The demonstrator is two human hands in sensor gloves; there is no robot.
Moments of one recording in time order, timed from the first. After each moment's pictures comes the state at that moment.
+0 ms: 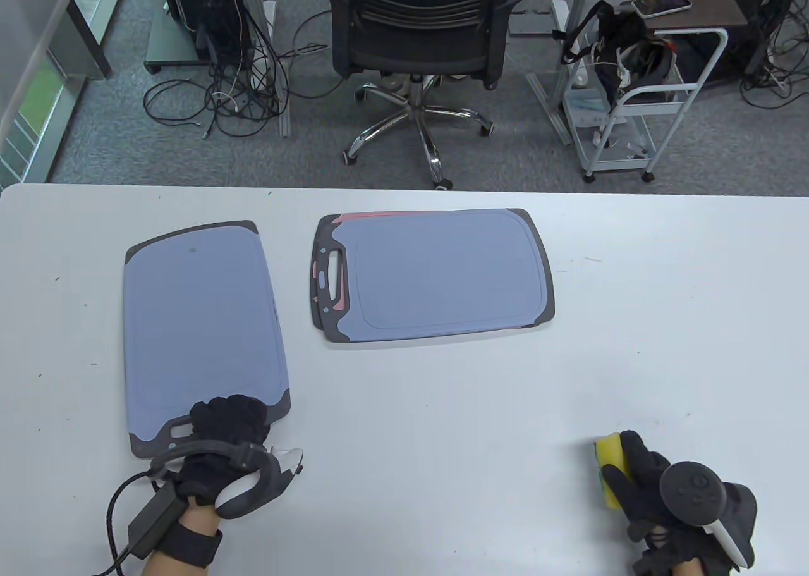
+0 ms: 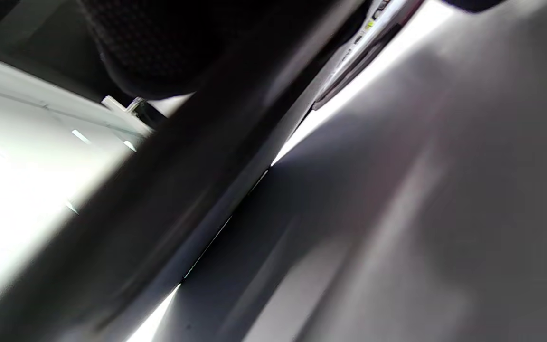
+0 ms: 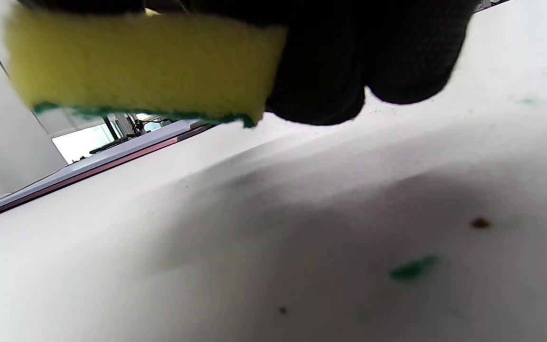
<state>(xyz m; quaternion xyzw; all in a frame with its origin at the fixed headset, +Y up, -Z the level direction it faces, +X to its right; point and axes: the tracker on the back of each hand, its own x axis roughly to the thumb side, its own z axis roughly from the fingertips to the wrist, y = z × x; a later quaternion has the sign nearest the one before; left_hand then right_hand) -0.223 -0.797 -0.181 0.11 -0.07 -0.42 0.90 0.343 -0.773 -0.132 -0.04 0.03 0.98 0.21</state>
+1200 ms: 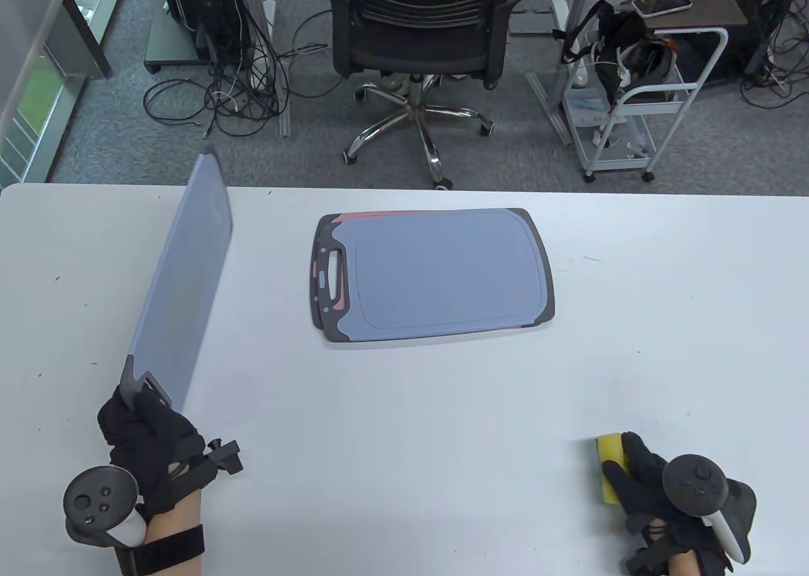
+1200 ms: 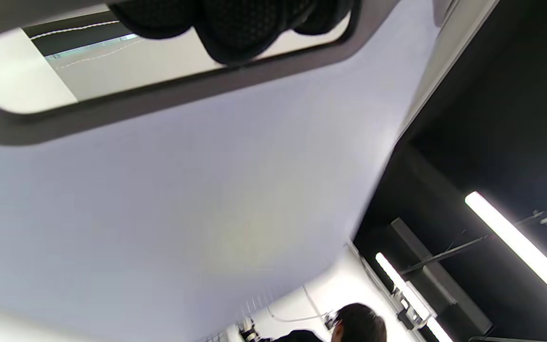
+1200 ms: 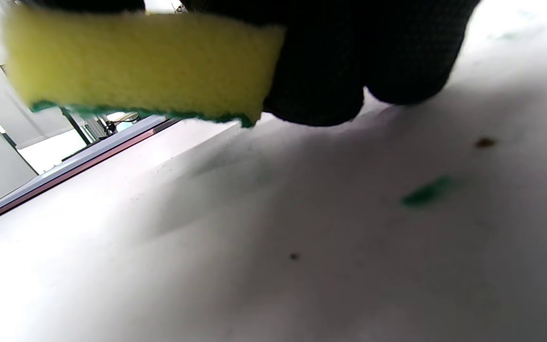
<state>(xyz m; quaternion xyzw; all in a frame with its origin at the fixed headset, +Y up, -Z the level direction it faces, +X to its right) -0.338 -0.721 -0.132 0.38 0.19 0.46 0.78 0.350 -0.786 -0.135 -0.08 0.06 0.96 0.25</state>
